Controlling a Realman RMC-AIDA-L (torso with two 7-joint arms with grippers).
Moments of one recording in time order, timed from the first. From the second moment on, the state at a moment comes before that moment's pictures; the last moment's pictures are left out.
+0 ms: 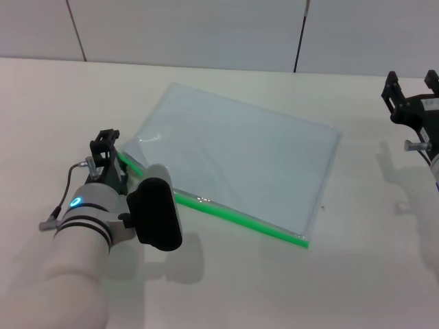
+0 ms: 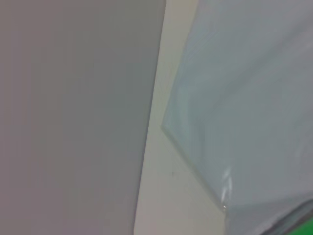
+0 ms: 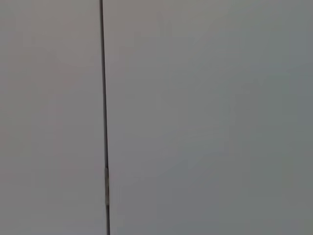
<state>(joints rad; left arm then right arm) -0.52 -1.99 2.78 0.89 0.91 -0.97 -0.89 0.39 2.02 -2.28 -0.70 -1.99 0.77 2.78</state>
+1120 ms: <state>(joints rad) -0.56 -2.02 2.80 0.83 0.91 -0.93 -0.87 0.39 2.02 -2.28 -0.72 -1.99 0.77 2.75</state>
